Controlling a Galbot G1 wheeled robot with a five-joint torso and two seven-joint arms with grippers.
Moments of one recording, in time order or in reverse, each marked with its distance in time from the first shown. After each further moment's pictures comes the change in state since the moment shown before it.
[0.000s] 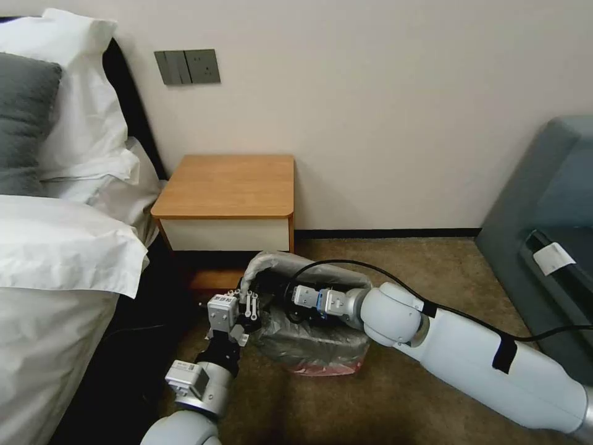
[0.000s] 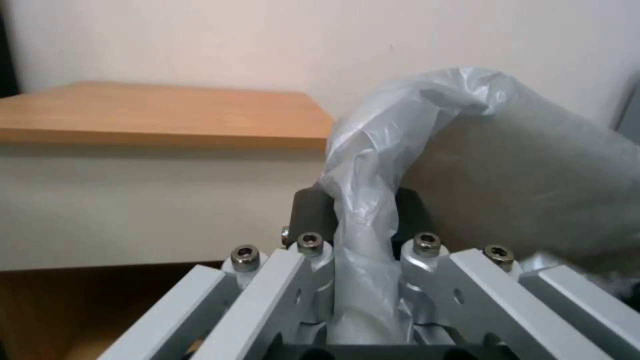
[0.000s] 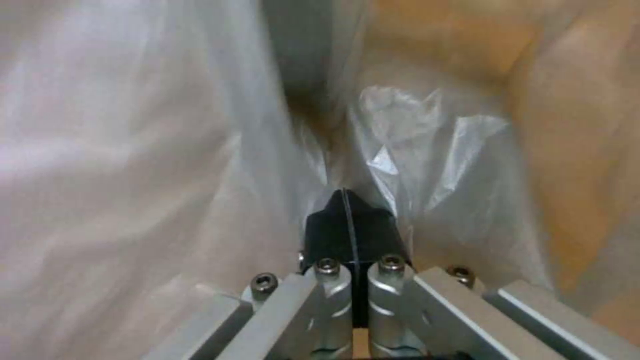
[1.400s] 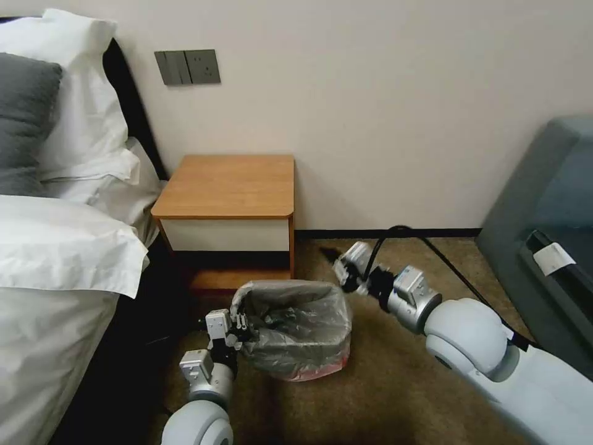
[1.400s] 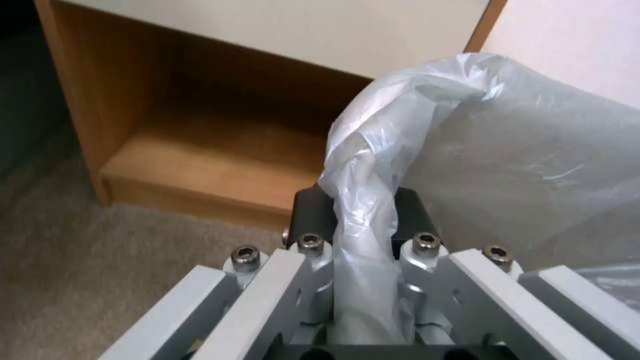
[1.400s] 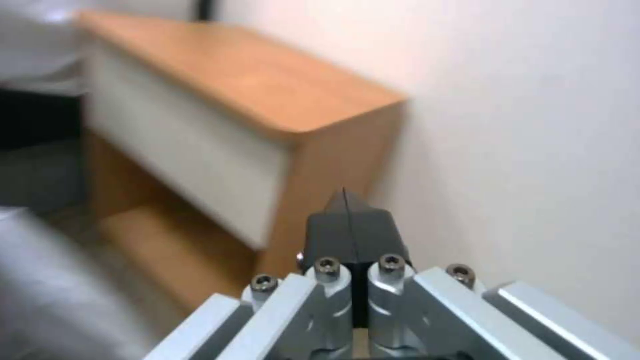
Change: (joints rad) left arm -0.084 -0.007 0.014 0.204 -0.266 0.134 -0.232; right arm -0.544 -0.005 0.656 0.236 0.290 0.207 0.420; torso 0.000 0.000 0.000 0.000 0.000
